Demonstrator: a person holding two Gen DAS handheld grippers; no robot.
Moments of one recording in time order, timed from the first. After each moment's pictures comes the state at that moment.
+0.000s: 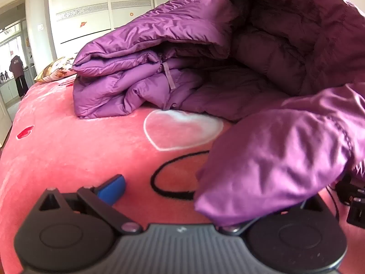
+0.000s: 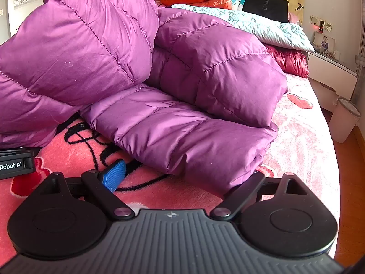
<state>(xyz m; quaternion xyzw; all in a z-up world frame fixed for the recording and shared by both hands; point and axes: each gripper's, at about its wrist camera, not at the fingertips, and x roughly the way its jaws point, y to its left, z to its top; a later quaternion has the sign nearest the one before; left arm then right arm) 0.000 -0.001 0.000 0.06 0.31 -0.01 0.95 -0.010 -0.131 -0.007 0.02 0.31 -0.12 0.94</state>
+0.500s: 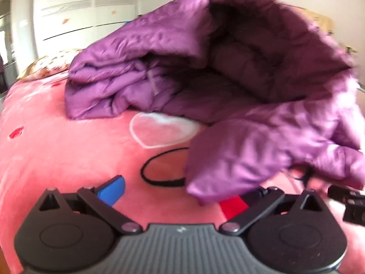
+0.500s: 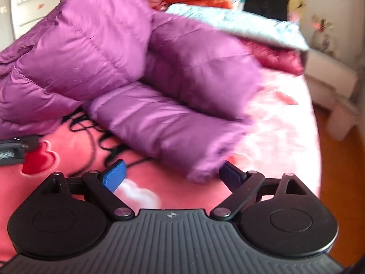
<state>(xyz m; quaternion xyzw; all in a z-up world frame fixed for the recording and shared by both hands) -0.036 0.012 0.026 0.04 0.31 -0.10 0.95 -0.053 -0.148 0.016 0.01 0.31 -0.13 0.94</state>
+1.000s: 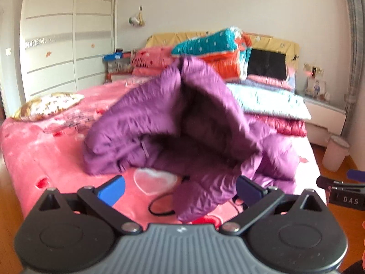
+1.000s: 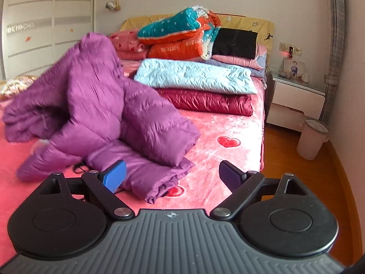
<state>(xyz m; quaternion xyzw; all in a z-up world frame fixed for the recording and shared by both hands) -0.118 0.052 0.159 0.04 0.24 -0.16 0.96 -0.173 -0.173 0.122 0.02 0.22 -0.16 0.96</state>
